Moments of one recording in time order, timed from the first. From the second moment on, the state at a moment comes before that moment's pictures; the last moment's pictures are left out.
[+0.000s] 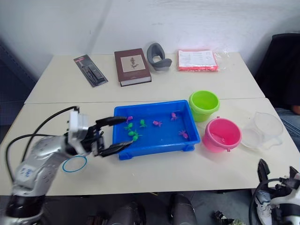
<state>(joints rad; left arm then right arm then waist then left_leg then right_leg) -0.23 0.52 0.04 -0.38 -0.60 0.37 -0.81 0.48 -0.30 -0.67 -0.39 0.58 0.20 0.17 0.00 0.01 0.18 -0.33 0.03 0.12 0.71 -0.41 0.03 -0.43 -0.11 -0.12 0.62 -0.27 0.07</state>
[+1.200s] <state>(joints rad) -0.36 0.38 -0.07 -0.22 -0.47 0.25 -0.84 -0.05 -0.55 -0.69 0.25 0.51 0.33 0.19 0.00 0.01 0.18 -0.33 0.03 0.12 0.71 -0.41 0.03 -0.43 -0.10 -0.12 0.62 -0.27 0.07</state>
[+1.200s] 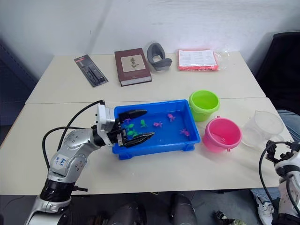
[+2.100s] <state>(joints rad) -0.39 0.37 -0.08 -0.18 -0.45 0.21 -0.86 -0.16 -0.62 -0.68 0.41 0.51 0.24 0.29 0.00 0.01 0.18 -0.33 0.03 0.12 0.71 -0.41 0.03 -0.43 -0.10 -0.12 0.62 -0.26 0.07</state>
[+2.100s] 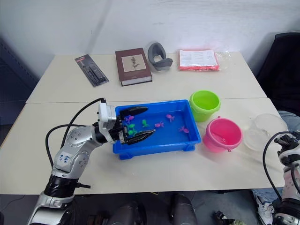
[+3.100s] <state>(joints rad) -0.47 0.45 -0.06 -0.01 -0.53 0.26 -1.16 0.18 -0.82 -0.65 -0.48 0.28 0.55 0.24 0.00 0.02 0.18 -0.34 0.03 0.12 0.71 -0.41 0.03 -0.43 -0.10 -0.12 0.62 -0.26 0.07</state>
